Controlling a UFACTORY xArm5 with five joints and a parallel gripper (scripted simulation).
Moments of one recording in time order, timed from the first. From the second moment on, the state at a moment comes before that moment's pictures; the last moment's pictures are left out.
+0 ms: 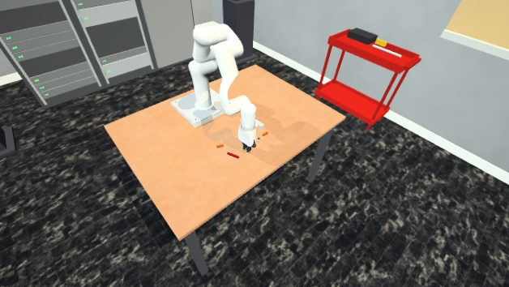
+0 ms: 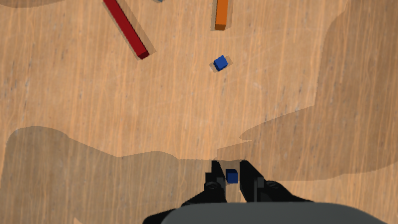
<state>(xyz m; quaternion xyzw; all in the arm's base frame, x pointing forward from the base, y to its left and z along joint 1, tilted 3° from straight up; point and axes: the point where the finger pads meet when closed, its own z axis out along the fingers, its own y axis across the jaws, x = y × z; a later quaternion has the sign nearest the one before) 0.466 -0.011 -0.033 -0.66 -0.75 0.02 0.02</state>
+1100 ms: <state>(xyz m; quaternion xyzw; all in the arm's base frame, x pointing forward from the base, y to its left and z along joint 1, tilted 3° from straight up) 0.466 -0.011 -0.033 -0.66 -0.75 0.02 0.02</state>
